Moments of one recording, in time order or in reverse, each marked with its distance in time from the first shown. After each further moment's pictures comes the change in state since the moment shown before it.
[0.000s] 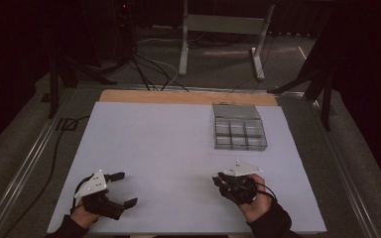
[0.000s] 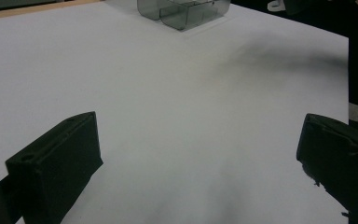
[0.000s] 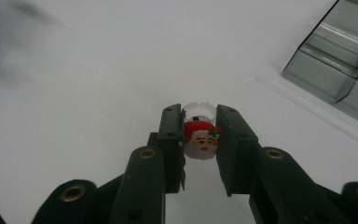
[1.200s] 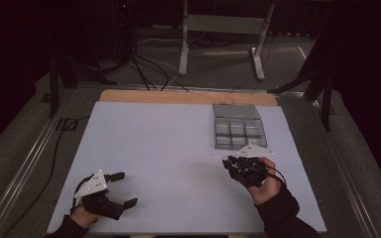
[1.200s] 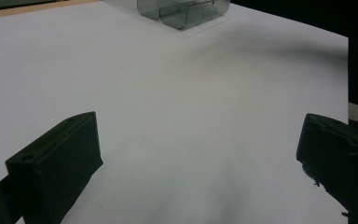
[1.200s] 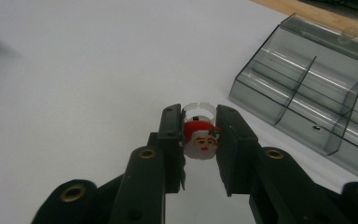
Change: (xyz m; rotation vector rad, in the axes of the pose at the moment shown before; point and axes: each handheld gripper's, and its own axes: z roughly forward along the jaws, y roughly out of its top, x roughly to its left) left arm 0.000 0.000 0.000 0.003 0.000 0.000; right arm -0.039 0.024 -0.008 -0.035 -0.062 0.035
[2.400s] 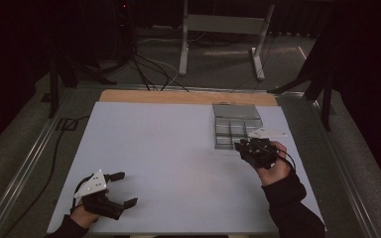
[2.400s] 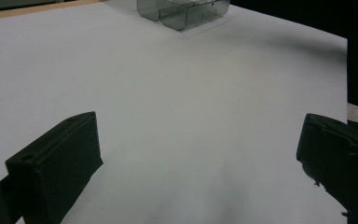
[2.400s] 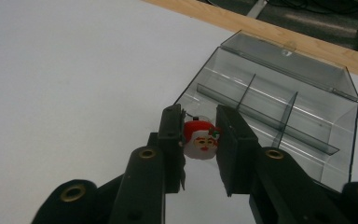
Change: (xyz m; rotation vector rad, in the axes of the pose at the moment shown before) left arm 0.001 0.000 0.000 -0.001 0.000 -0.001; right arm -0.045 0.022 0.001 -0.031 -0.088 0.068
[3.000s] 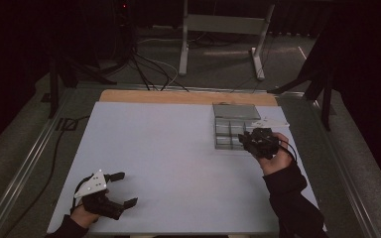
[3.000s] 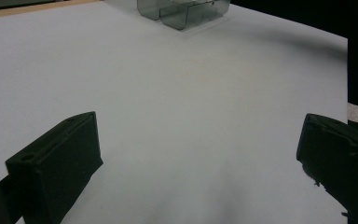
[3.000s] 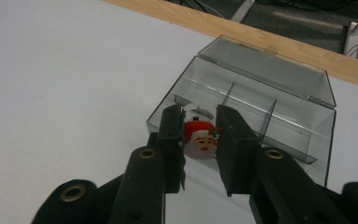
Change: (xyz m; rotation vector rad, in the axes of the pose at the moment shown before) left arm 0.000 0.000 0.000 0.002 -0.002 0.000; right arm -0.020 0.015 0.011 0.008 -0.035 0.027
